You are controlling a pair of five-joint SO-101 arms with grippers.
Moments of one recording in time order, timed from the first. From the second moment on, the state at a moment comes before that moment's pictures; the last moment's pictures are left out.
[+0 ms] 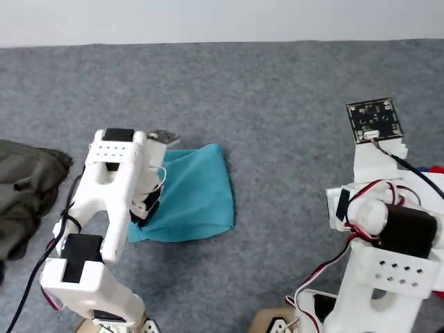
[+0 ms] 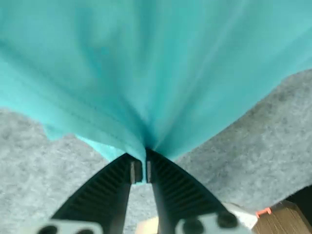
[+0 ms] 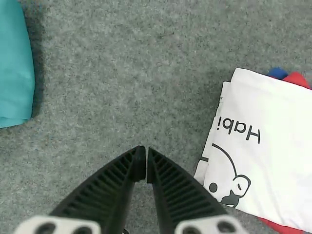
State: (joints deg) left arm -0.1 8.4 18.6 94.0 -14.3; right arm 9.8 -45.0 13.0 100.6 18.8
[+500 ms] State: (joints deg) left arm -4.0 8.3 8.3 92.3 -13.9; right arm 9.8 -45.0 13.0 100.6 18.8
